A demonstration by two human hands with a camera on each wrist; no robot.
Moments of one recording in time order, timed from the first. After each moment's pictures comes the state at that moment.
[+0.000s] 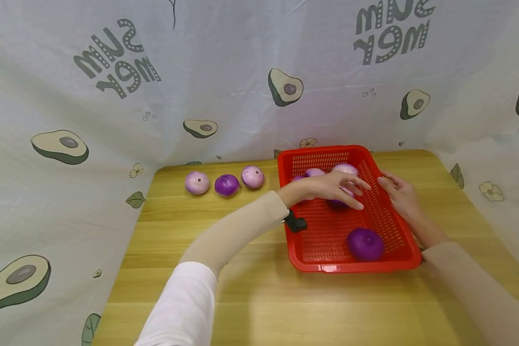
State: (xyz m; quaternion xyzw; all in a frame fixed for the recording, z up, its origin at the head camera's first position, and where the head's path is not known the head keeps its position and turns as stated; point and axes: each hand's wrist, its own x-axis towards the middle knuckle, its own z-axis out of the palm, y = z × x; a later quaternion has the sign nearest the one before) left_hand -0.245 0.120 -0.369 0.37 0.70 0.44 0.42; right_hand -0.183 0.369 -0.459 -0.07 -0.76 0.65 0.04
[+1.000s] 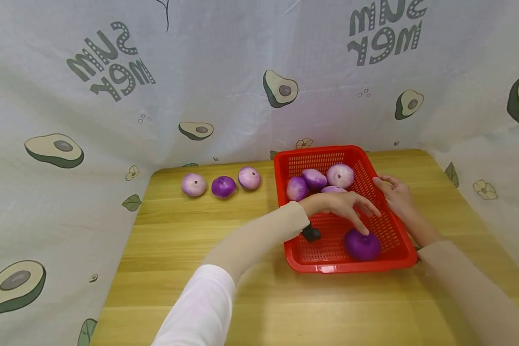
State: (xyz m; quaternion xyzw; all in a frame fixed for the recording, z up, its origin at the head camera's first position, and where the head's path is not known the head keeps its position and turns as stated) left_hand -0.231 0.167 -0.409 0.42 0.71 0.34 0.46; right_hand -0.182 0.369 -0.456 -0.09 -0.79 0.60 0.02
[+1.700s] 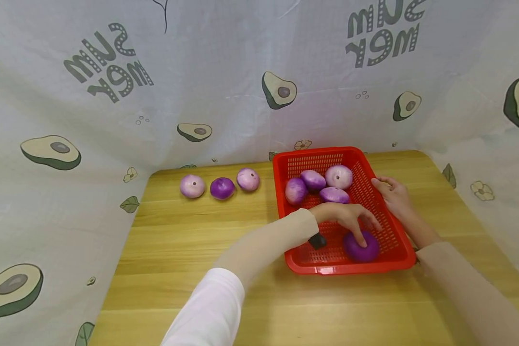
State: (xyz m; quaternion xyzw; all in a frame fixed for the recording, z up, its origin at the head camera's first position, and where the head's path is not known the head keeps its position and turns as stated) left_hand -0.221 0.185 -0.429 0.46 0.71 0.27 0.46; right_hand -0.179 0.366 -0.452 -0.09 -0.73 0.68 0.02
